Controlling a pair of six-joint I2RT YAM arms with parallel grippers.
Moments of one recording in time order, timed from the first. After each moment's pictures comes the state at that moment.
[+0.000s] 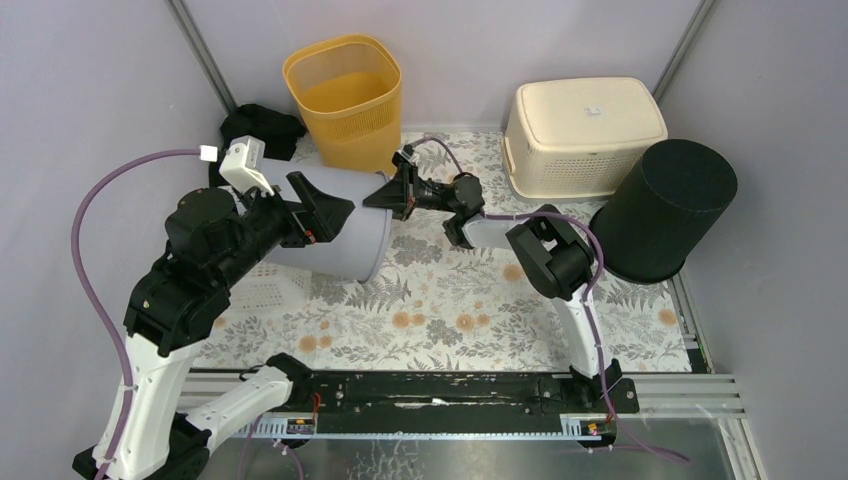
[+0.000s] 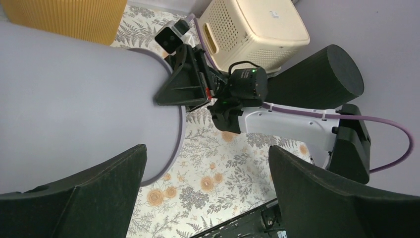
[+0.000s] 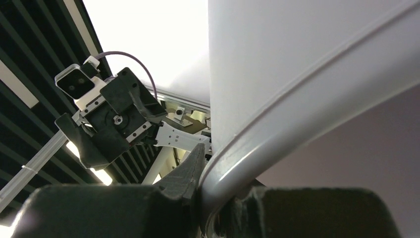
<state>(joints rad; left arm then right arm) -0.48 0.87 1.52 -0.90 -0.01 -0.55 0.68 2.22 1.40 1.42 -0.88 1.98</state>
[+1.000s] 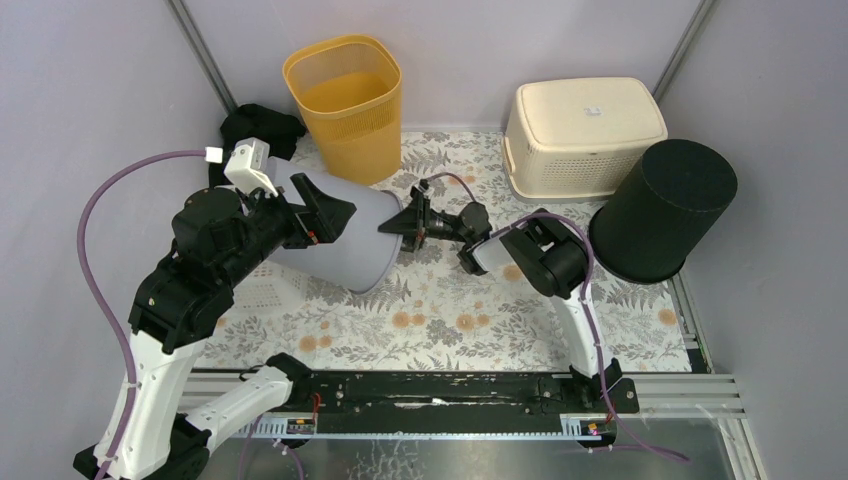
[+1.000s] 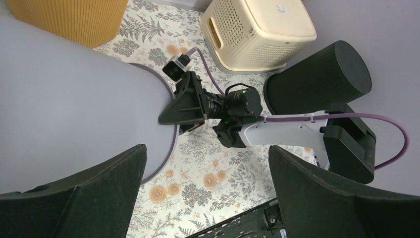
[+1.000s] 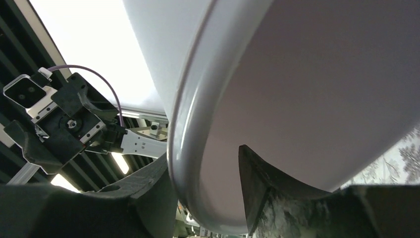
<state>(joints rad) -0.48 0.87 1.50 -0.90 -0.01 -0.55 0.68 2.26 1.15 1.50 -0.82 1.87</state>
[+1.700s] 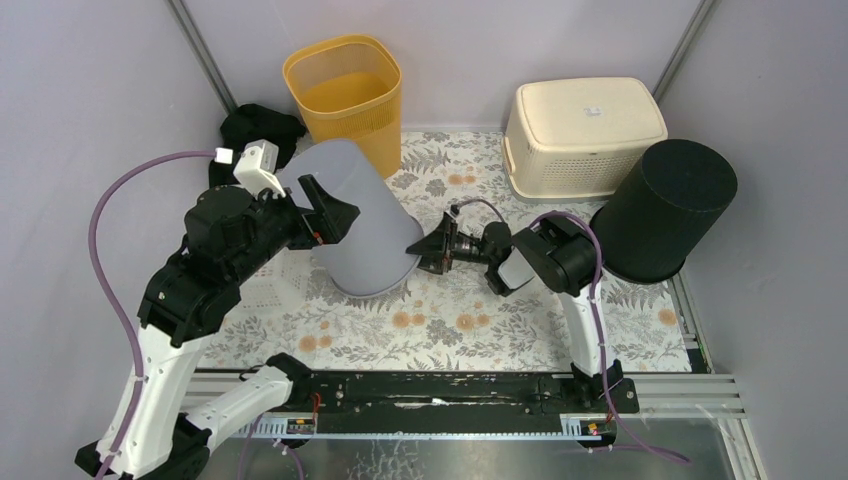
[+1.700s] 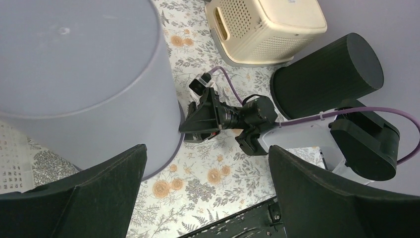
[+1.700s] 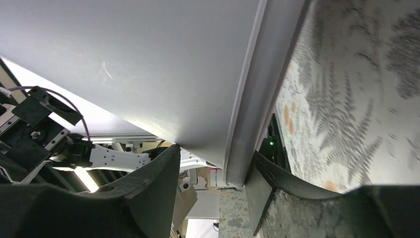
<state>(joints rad) -0.48 0.87 1.46 -0.90 -0.01 -0.55 0.59 2.21 0.83 1.50 -0.83 1.72</state>
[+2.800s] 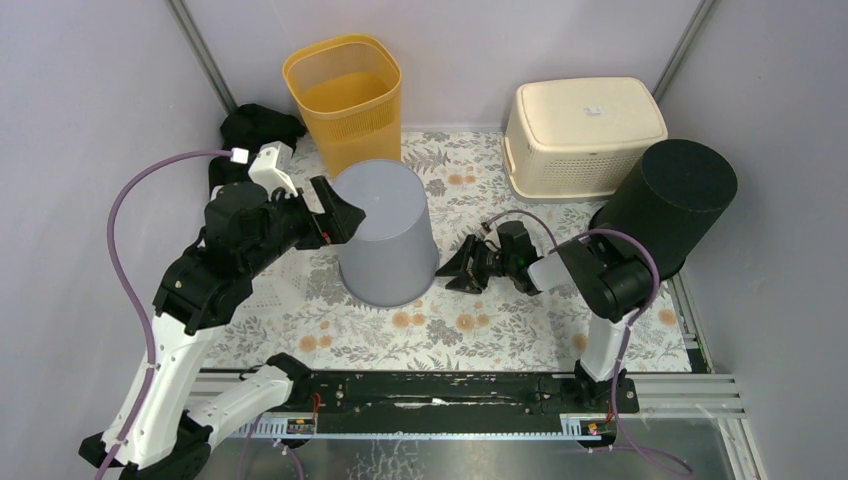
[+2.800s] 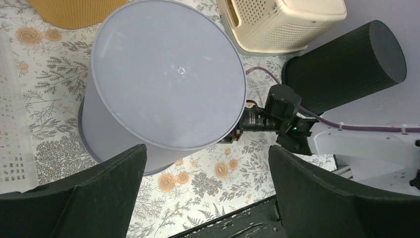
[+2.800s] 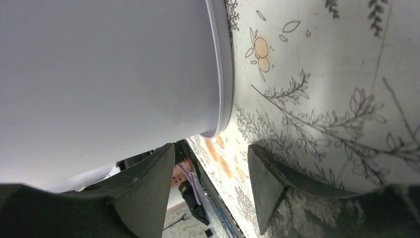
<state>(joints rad) -0.48 0.89 1.42 -0.89 -0.01 -0.55 0.48 1.90 0.62 0.68 -0.72 1.18</state>
